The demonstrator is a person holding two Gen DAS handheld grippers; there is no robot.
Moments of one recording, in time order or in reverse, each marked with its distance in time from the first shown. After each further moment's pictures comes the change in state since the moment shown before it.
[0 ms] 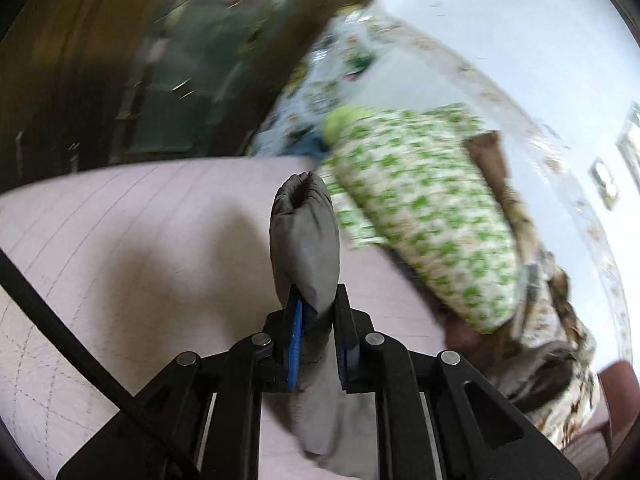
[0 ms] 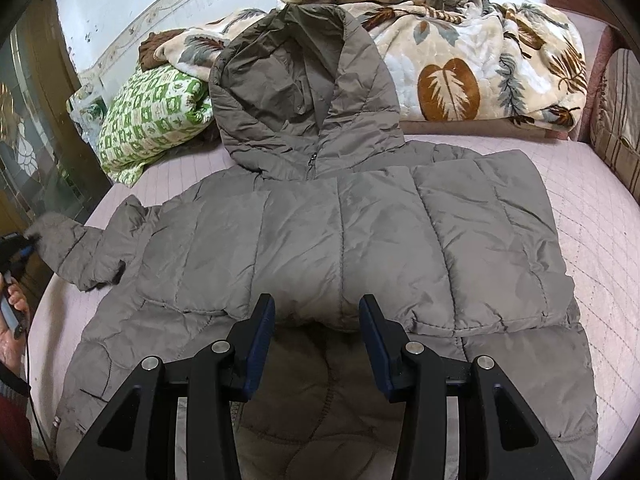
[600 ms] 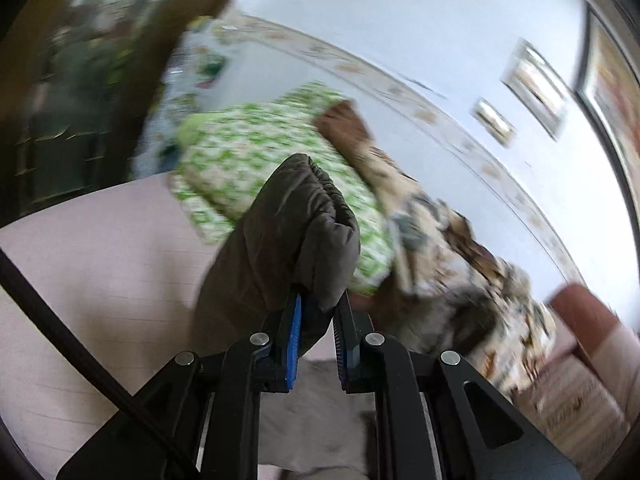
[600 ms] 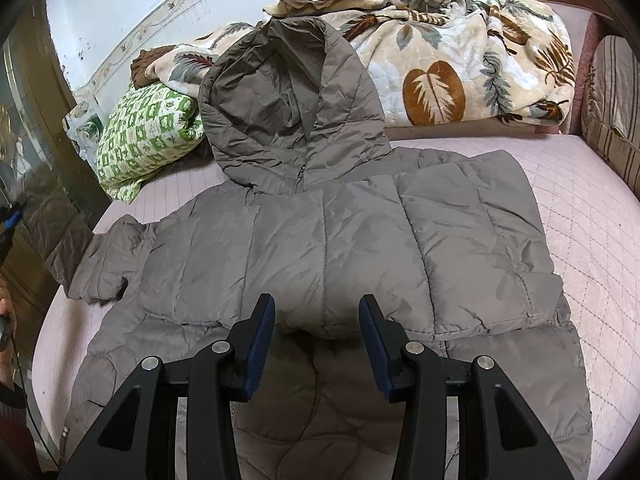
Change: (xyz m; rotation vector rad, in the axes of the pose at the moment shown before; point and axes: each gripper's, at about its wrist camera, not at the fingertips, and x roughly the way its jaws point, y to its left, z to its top) left arm -0.045 -0.143 -0.042 0.247 0.033 -0.310; right arm -0.010 -0.012 0.004 0.040 -0.027 0.005
